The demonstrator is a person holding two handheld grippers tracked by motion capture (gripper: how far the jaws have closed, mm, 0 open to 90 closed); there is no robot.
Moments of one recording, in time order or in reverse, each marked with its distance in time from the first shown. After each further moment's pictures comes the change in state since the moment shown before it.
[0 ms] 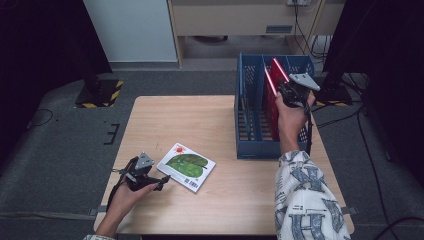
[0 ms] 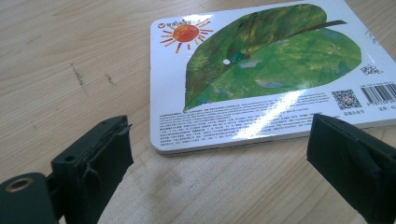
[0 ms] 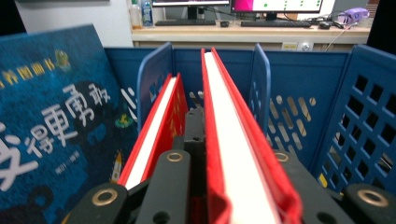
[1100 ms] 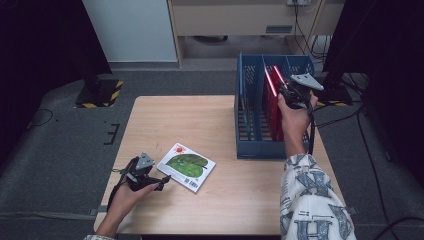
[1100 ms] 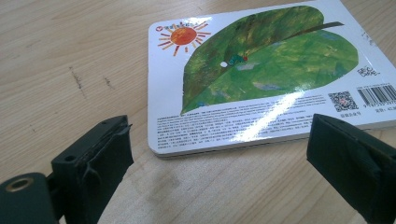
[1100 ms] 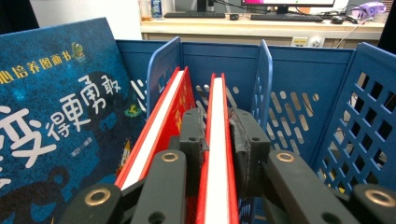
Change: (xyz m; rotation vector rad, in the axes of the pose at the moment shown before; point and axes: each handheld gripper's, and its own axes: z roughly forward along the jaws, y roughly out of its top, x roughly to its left) left arm -0.002 0.002 0.000 -0.003 0.002 0.007; right arm -0.003 0.005 -0.011 0.030 0.042 -0.016
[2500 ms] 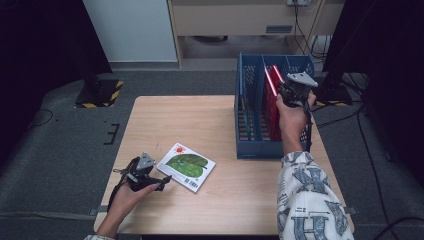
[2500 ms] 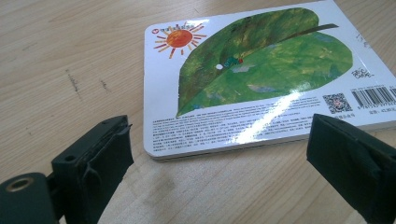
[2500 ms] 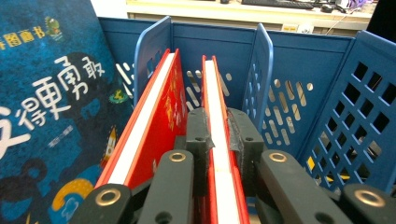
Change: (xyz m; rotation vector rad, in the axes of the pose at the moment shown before) left arm -0.002 0.001 0.000 0.000 -0.005 0.004; right arm 0.004 0.001 0.010 0.065 -0.060 -0.036
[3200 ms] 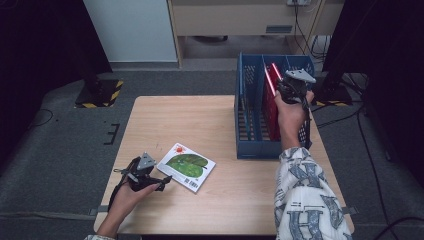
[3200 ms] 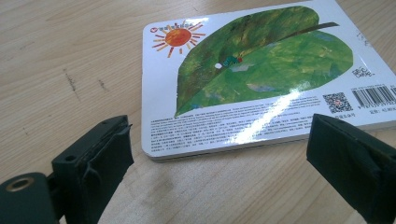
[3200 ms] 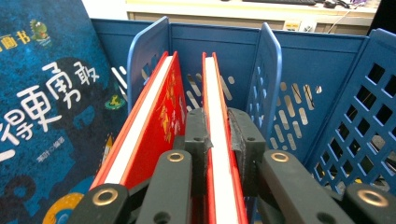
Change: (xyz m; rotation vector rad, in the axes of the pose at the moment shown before) left arm -0.001 0.000 0.001 0.004 0.001 0.001; right arm 0.000 0.004 0.011 0.013 0.008 0.011
